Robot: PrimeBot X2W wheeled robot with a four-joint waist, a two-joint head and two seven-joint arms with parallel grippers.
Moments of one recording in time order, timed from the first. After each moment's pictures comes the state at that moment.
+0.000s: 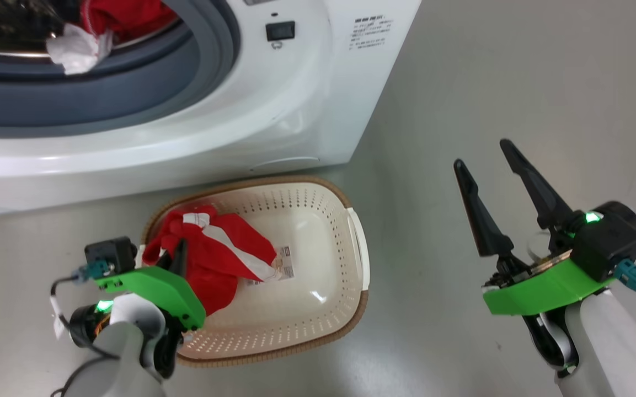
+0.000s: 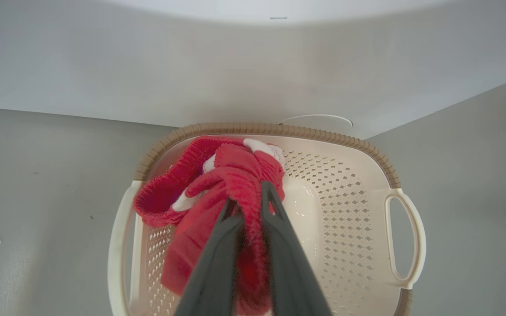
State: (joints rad) left arm -0.57 0.04 -0.13 0.87 -0.49 -0.06 -0.07; right arm -0.29 -0.15 0.17 0.09 0.30 0.13 -0.26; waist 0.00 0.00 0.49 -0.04
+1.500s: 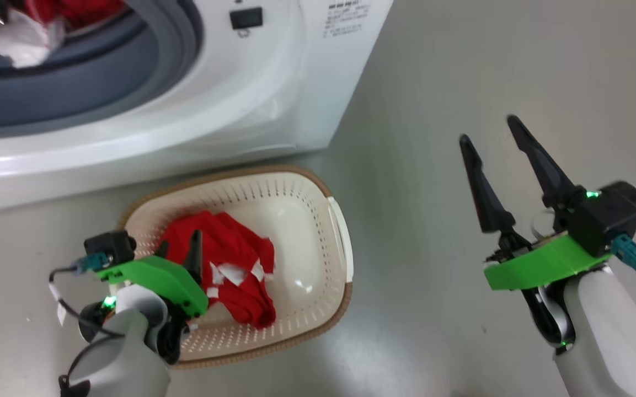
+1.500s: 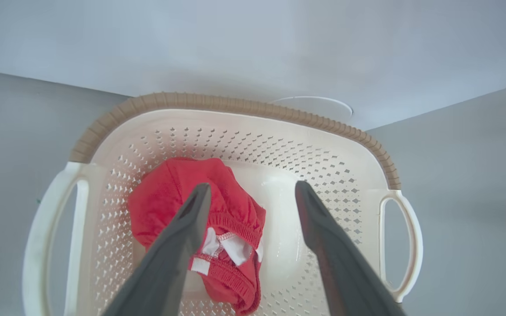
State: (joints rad) left arm -0.78 0.02 -0.26 1.25 -0.72 -0.12 -0.18; right arm -0.38 -0.13 0.15 0.16 0.25 0.13 -0.26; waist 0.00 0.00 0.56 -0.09
